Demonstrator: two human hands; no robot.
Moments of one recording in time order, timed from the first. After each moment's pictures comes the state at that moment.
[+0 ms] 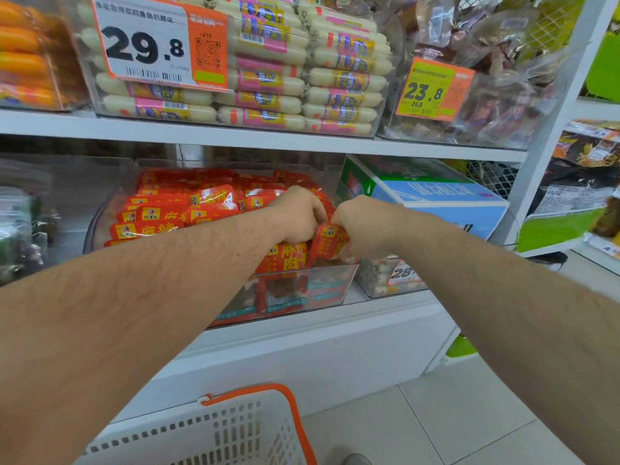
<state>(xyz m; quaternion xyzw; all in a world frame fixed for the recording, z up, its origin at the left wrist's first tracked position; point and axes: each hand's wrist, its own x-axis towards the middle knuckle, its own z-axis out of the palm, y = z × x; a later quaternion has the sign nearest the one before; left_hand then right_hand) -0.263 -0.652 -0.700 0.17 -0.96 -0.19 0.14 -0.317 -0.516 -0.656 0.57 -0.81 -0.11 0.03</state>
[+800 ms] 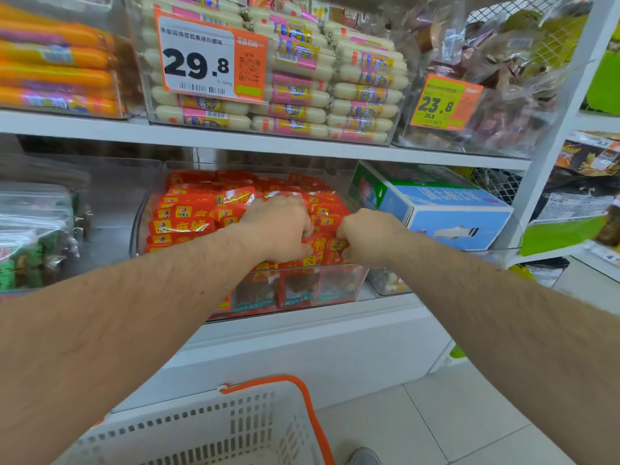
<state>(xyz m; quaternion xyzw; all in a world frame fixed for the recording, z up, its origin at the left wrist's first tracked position) -0.186 -0.647 -0.690 0.17 -0.98 0.03 0.10 -0.294 -0.521 -0.673 0.54 -0.83 -0.14 0.07</state>
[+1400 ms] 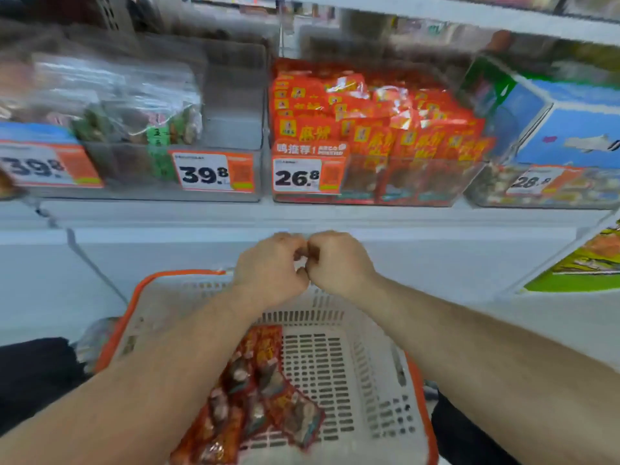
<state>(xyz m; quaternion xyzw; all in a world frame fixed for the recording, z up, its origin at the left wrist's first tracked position) 0.007 -0.608 -0.852 0.35 -0.91 -0.19 0.12 -0.114 -0.546 -0.846 0.56 -0.81 0.15 -0.12</state>
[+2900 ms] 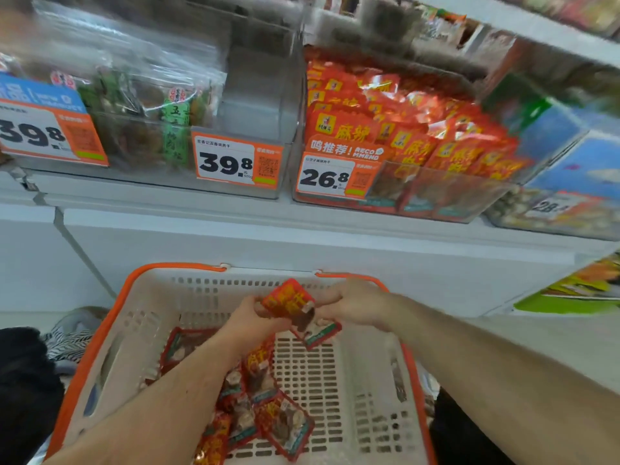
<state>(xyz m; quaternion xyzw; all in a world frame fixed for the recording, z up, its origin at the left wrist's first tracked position) 0.056 -0.619 -0.972 0.49 -0.56 -0.66 0.07 -0.128 -0.537 -0.891 0.45 -0.78 0.10 -0.43</state>
